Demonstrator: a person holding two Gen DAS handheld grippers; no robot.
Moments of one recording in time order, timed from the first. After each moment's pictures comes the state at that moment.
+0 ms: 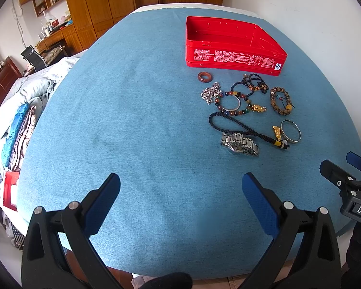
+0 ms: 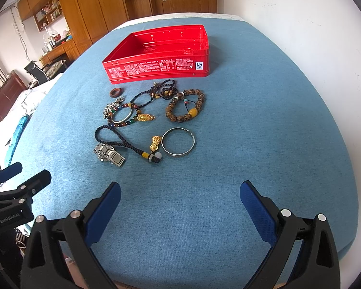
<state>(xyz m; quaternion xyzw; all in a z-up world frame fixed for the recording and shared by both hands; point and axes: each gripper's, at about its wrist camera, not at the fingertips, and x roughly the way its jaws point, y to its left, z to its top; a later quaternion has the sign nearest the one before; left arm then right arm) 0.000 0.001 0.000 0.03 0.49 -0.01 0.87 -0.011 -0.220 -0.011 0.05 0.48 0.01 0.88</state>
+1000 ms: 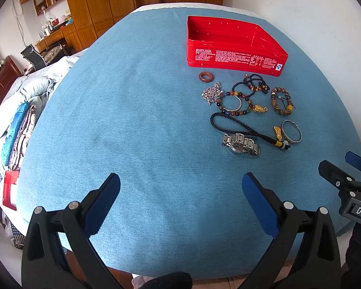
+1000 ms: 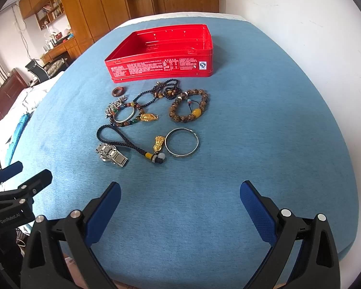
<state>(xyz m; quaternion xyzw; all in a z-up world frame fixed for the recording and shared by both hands) -0.002 0.002 0.001 0.02 0.49 -0.01 0.87 -0.009 -0.218 -0.011 0.05 0.48 0.02 0.87</state>
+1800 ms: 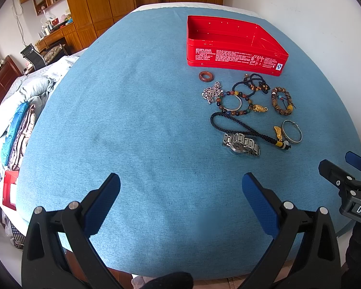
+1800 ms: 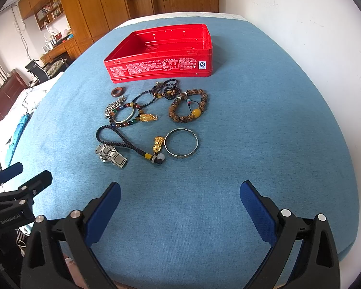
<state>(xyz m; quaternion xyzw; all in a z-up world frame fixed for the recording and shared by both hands) 0.002 0.002 -0.004 0.02 0.49 -0.01 0.87 -0.009 -0.220 -0.010 0.05 0.48 0.01 0.87</state>
